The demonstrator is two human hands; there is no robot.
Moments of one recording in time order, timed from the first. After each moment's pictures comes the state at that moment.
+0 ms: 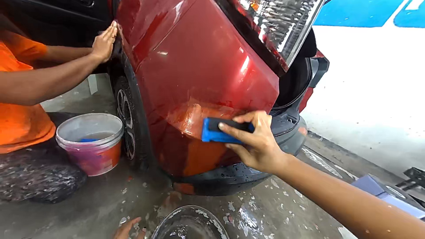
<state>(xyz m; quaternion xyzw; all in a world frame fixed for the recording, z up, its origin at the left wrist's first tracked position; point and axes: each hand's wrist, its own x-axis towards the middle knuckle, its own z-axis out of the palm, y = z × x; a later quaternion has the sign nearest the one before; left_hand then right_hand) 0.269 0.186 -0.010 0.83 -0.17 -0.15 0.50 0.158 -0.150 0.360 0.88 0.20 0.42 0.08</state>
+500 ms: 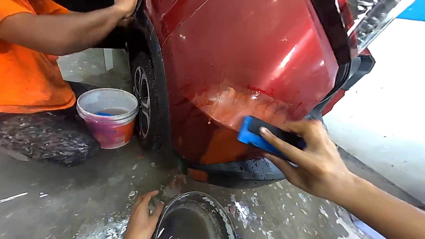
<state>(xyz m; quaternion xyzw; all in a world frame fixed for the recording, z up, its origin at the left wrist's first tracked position) 0.264 0.163 -0.002 0.84 -0.14 -0.15 0.51 0.124 -0.141 0.369 0.91 0.19 0.33 0.19</state>
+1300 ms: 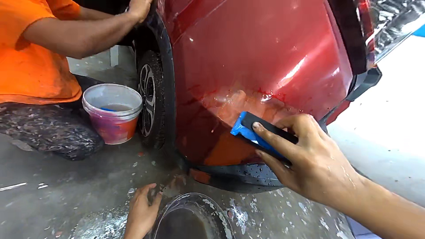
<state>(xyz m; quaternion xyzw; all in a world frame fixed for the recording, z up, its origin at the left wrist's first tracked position) 0.275 0.152 0.007 0.83 -0.09 -0.11 0.54 0.153 -0.092 0.392 0.91 0.17 0.28 0.24</state>
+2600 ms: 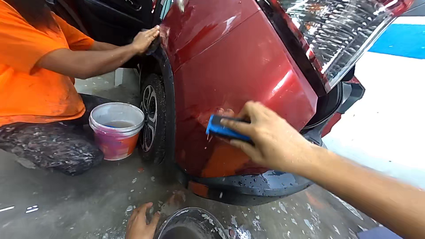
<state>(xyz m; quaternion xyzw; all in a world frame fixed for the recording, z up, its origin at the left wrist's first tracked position) 0.272 0.162 -0.001 0.84 -0.08 -0.16 0.51 0.199 -0.070 0.428 0.93 0.19 0.20 0.23</state>
